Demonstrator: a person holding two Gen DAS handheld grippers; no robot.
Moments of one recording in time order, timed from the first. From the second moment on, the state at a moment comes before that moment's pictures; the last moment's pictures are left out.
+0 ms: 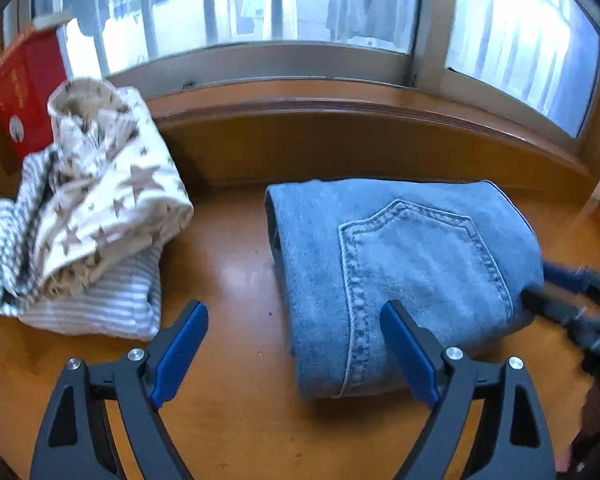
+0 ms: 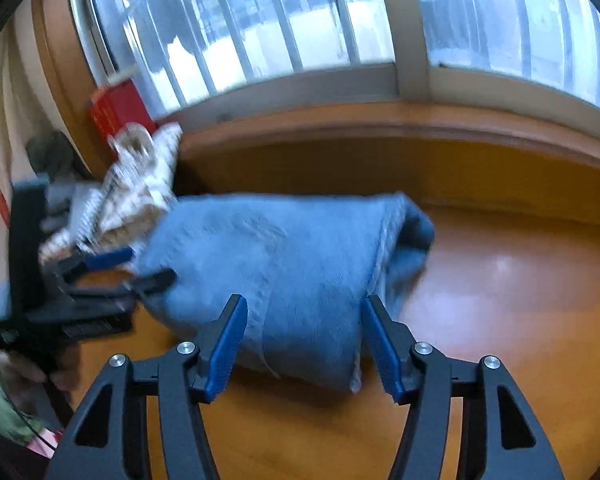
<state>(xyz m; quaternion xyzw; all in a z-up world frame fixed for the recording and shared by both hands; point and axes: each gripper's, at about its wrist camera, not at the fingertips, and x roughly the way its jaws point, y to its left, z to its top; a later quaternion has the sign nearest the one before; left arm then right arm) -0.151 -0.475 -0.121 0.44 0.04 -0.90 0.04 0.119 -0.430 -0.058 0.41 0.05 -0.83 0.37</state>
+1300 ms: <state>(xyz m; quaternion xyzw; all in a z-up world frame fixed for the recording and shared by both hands) -0.111 -0.430 -0.069 0.48 0.06 -0.87 0.06 0.180 -0.410 -0.003 0.44 0.09 -0.85 0.27</state>
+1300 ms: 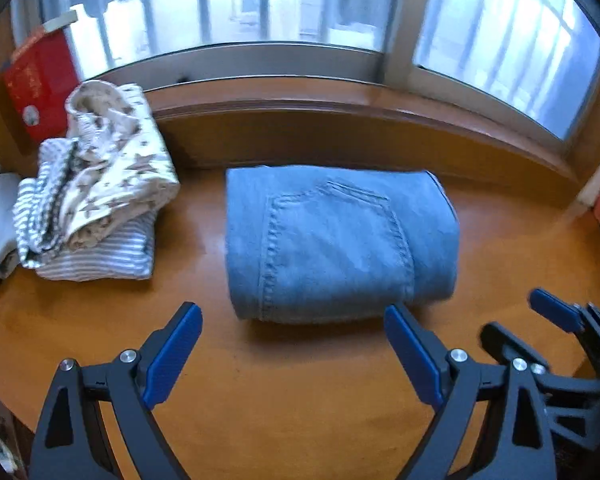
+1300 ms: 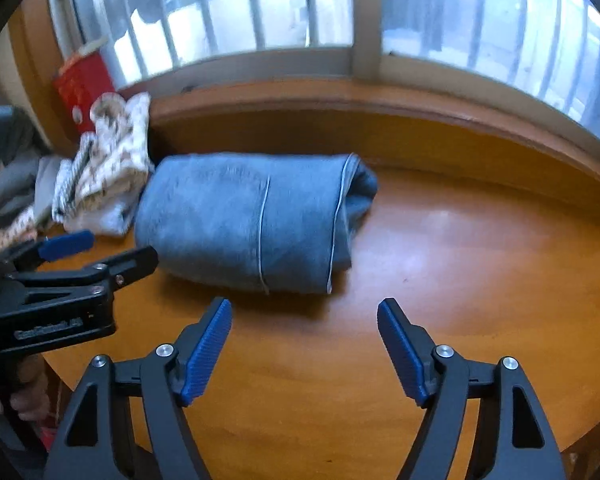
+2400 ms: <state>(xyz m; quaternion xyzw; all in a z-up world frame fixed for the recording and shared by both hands) -0.095 -0.416 -0.102 0.51 0.05 -0.85 0.05 0.174 -0.413 -0.031 0.47 0.10 -0.84 0.25</state>
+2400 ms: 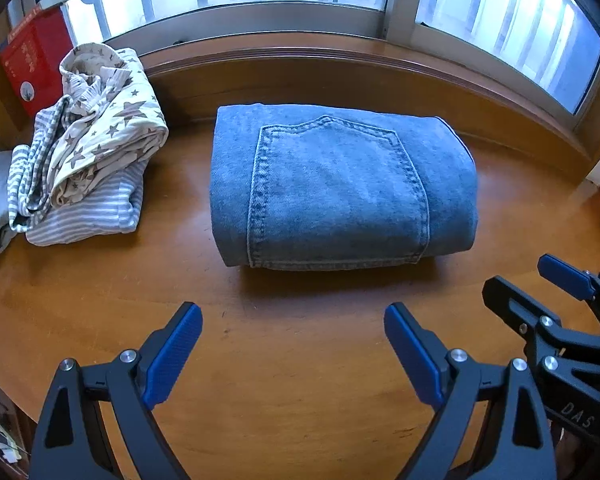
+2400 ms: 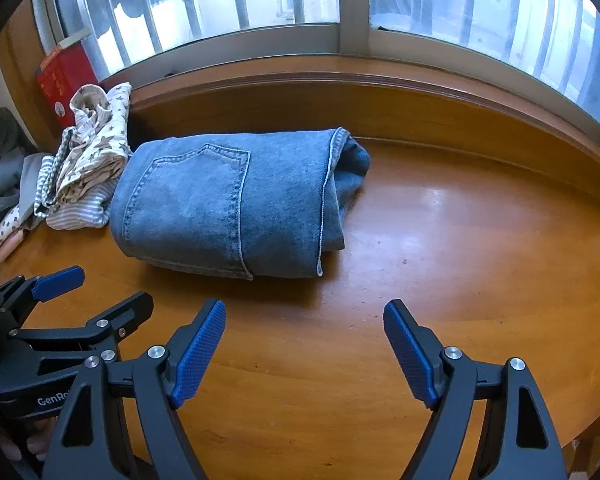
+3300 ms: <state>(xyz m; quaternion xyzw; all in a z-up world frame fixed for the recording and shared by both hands) -0.097 -0.417 -0.098 0.50 0.03 -0.86 0.06 0.175 -0.414 -0.027 0.46 0.10 -0.84 0.25</state>
